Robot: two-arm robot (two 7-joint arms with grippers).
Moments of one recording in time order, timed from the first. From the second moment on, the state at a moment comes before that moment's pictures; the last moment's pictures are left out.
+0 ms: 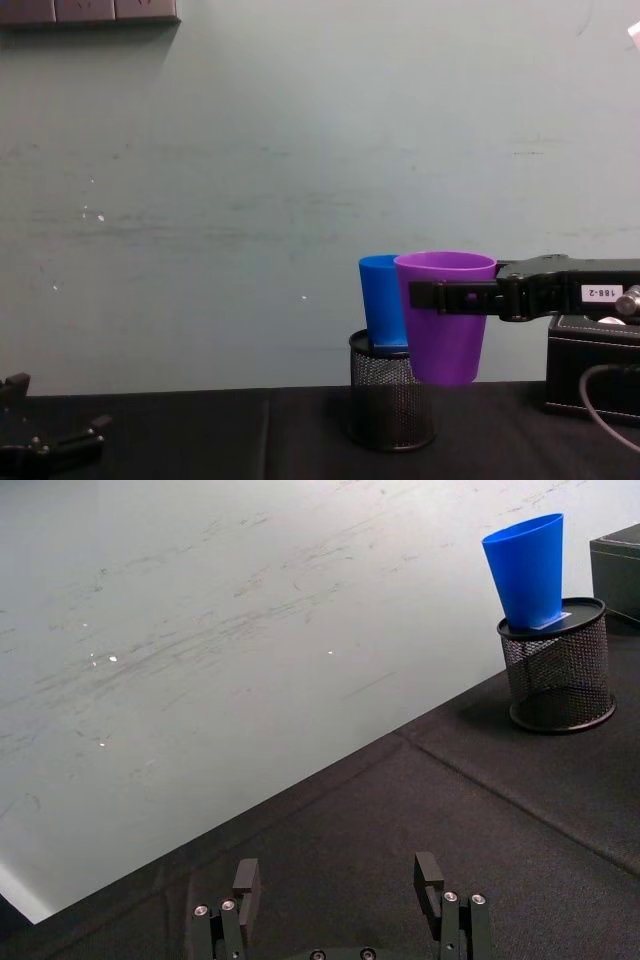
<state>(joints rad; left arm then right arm) -0.20 0.60 0.45 -1.41 -0.25 -0.12 0.03 0.44 0.54 -0.46 -1.51 0.55 0.18 0.55</state>
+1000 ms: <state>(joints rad) -0.20 0.60 0.45 -1.41 -0.25 -0.12 0.03 0.44 0.54 -0.46 -1.51 0.55 0.18 0.55</state>
